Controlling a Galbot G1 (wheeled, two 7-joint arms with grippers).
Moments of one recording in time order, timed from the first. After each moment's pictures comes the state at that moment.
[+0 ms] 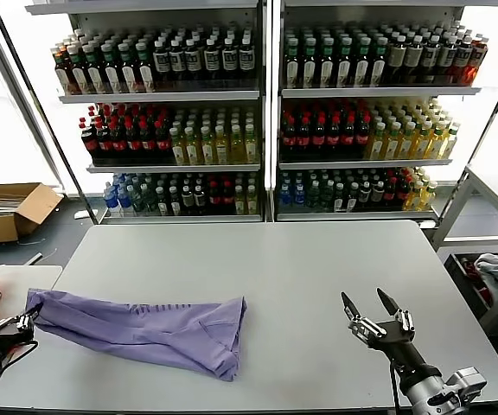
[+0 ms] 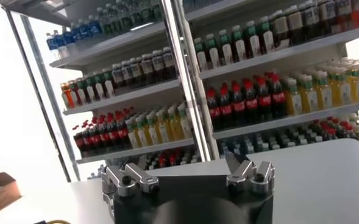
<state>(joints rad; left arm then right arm) 1.55 -1.02 -1.08 -1.96 -0.65 0.55 0.17 -1.69 1.12 0.66 2.29 0.68 -0.16 -0.04</state>
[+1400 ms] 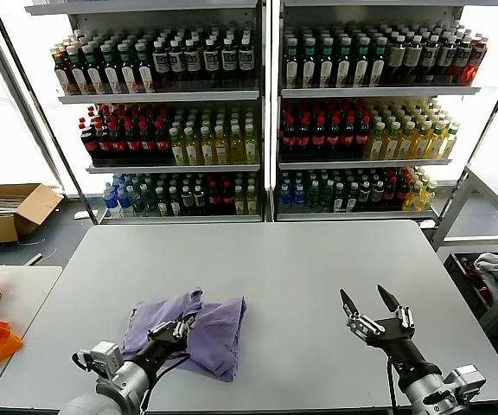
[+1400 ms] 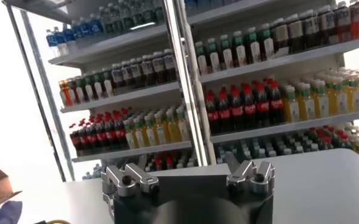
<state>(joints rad) 1.48 -1.30 -0.51 -2.16 -0.56 0.57 0.09 -1.67 1.13 0.64 2.31 0.63 -0.19 -0.01</state>
